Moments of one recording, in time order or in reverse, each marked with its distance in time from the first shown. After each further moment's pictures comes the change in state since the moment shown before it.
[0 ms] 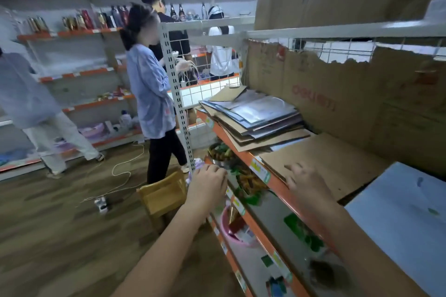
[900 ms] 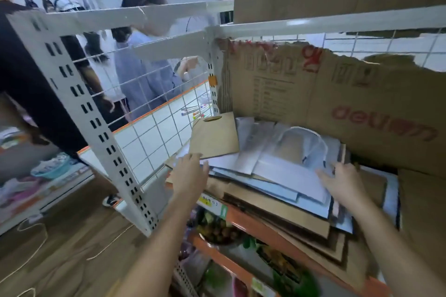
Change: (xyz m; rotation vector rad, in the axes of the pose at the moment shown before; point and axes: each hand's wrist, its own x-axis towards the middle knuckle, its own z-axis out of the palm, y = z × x) left_hand 0.442 -0.249 0.178 -0.321 -0.144 0.027; right_hand 0.330 -0.003 0.131 0.124 0.160 0.969
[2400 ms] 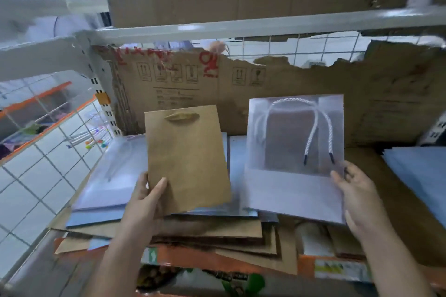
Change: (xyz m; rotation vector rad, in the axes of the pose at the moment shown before) left_hand -0.017 0.078 0.000 -1.516 -0.489 -0.067; right_hand -0.094 0.061 -0.086 1.014 0.461 0.170
